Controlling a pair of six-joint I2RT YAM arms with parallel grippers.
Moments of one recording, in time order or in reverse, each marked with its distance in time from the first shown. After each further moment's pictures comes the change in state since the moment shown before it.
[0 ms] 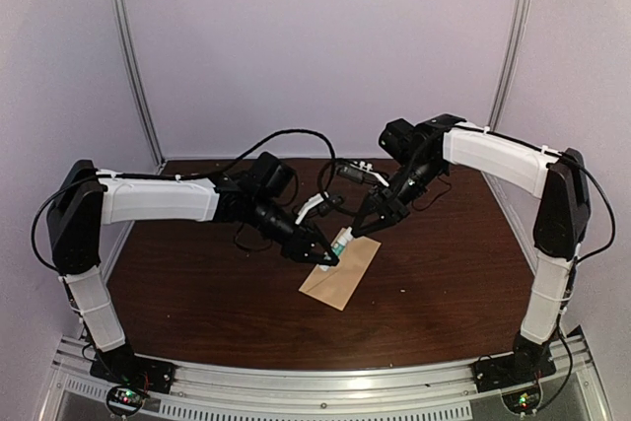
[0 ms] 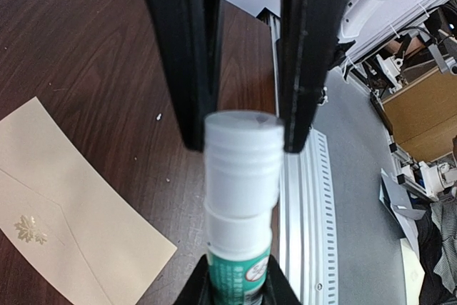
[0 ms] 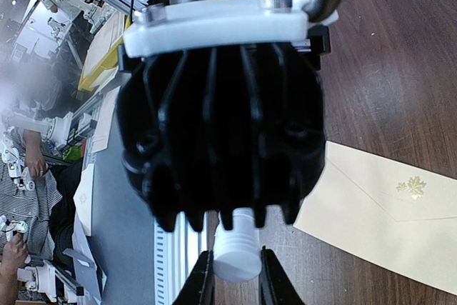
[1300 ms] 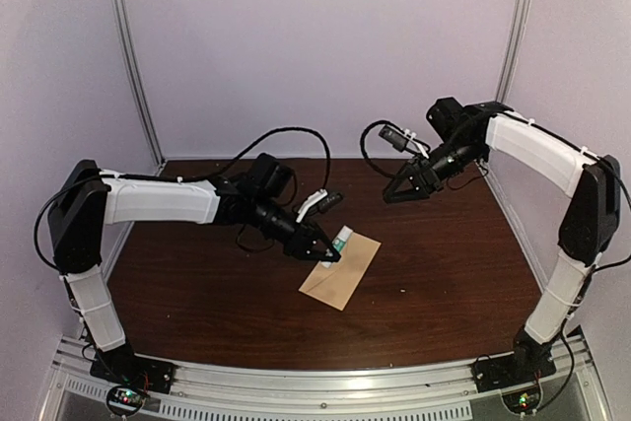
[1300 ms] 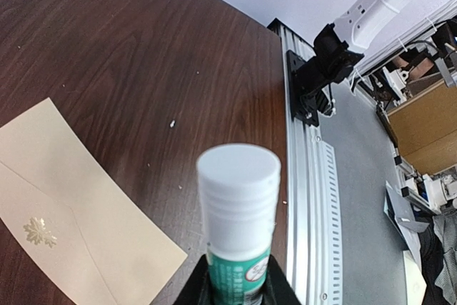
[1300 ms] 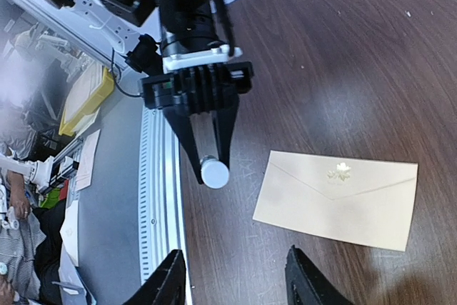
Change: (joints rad) left arm 0.010 0.010 -0.020 0.058 -0.018 -0.051; right arm -0.204 -0.109 -0.003 -0.006 -0.013 0.010
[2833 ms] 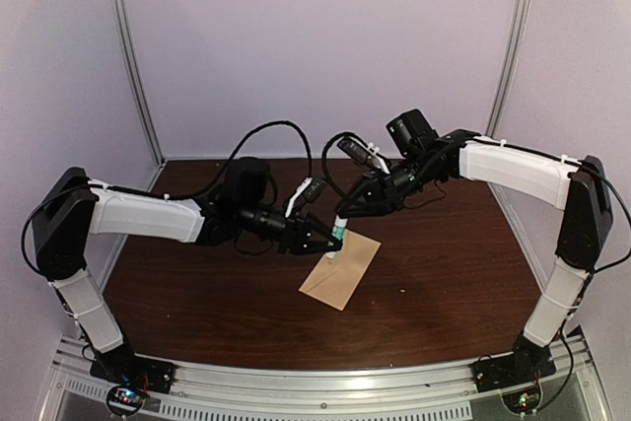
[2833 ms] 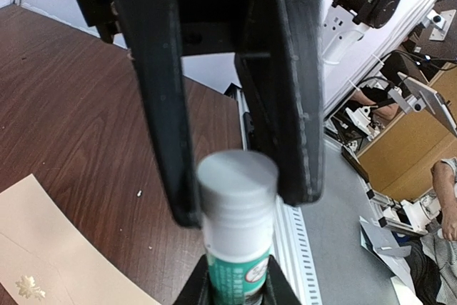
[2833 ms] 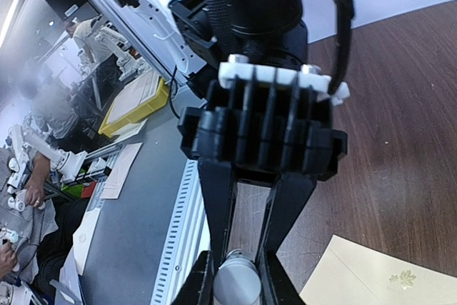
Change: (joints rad) left arm 0.000 -0.095 -0.224 0.581 0.105 -0.257; right arm 0.216 -0.036 -0.223 0.570 -0.211 0.262
